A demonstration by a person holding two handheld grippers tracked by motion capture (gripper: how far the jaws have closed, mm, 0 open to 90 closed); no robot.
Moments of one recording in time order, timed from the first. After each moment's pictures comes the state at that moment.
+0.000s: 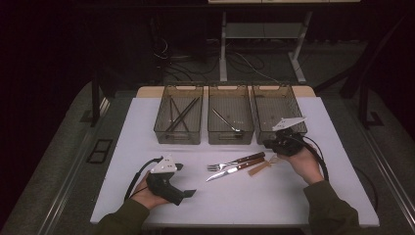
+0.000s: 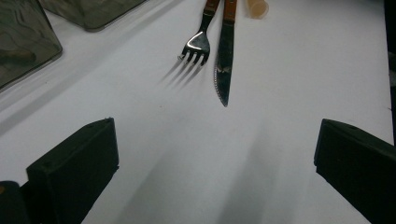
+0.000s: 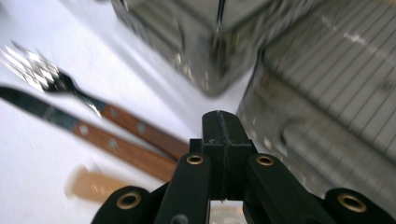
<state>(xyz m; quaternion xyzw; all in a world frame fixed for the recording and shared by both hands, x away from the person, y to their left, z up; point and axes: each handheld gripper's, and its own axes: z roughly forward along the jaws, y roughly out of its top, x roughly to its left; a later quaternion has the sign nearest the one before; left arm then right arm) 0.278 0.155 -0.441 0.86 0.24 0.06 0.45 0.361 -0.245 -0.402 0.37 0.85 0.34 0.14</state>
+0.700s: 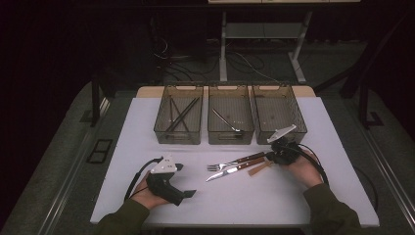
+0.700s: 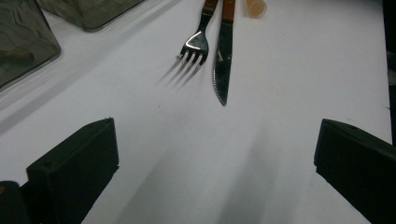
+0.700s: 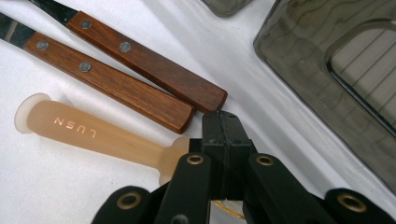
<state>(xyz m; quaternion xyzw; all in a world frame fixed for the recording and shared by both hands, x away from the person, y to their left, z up) 0.277 0.153 -0.441 0.85 0.25 0.05 0.45 0.356 -0.242 -0.434 0.36 0.89 0.24 0.12</state>
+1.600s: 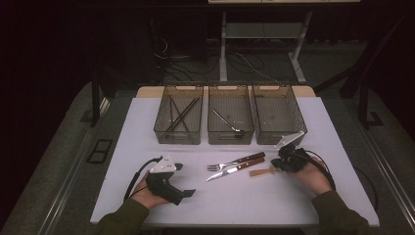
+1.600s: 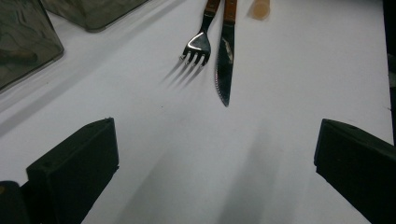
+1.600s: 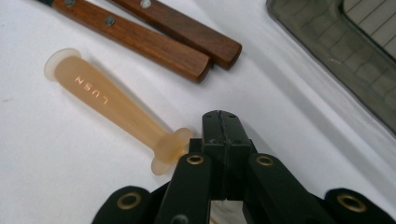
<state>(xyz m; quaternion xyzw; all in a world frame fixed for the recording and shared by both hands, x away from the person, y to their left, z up) 0.278 0.155 -0.442 0.85 0.25 0.06 0.46 0.334 -0.258 -0.433 0.36 0.89 0.24 0.11</state>
